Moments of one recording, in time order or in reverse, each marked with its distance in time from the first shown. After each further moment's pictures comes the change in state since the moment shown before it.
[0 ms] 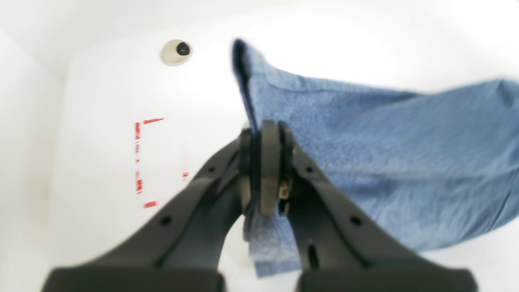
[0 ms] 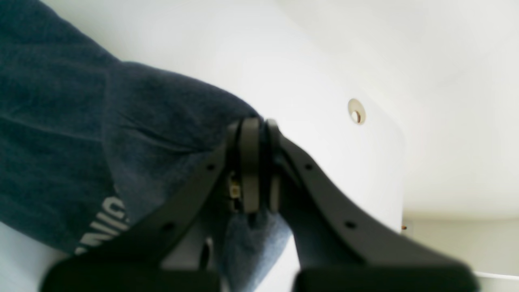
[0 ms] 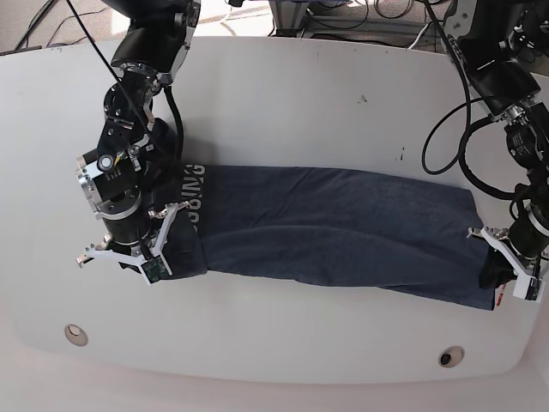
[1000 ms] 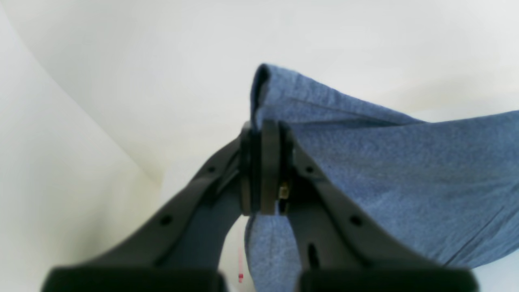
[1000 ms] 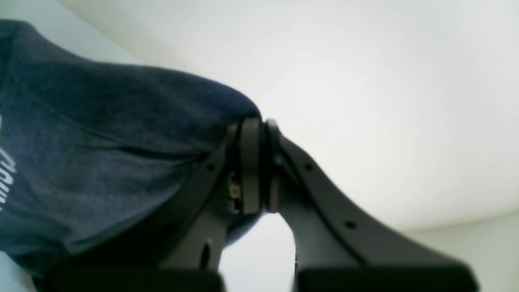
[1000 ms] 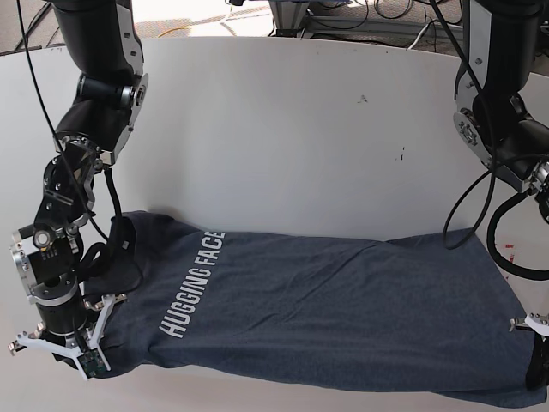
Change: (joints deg) left arm -23.3 -0.1 -0.2 3.5 0.1 4.1 6.0; right arm 22.0 12.4 -0.7 -7.5 1.3 0.1 0.1
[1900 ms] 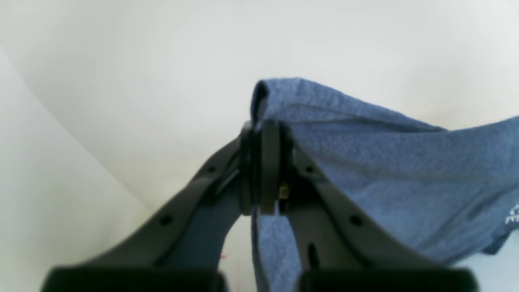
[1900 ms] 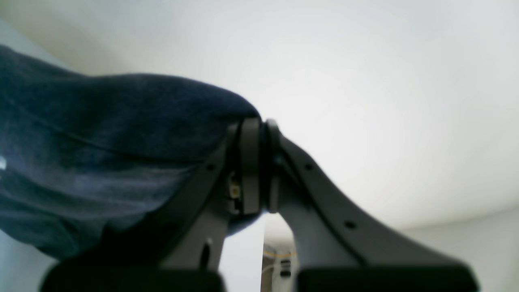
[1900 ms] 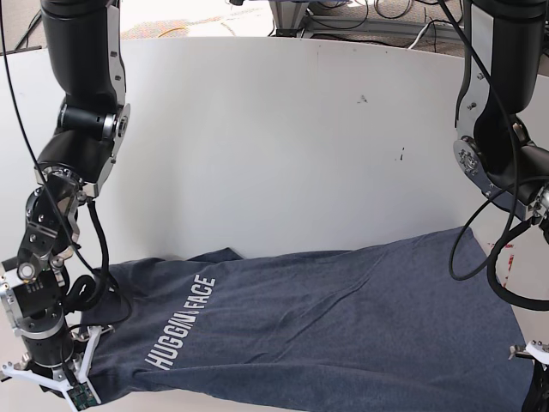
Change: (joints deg) left arm -7.8 1.9 2.1 0.3 -2.3 0.0 6.0; right arm 7.4 3.1 -3.5 -2.3 0.1 -0.1 -5.1
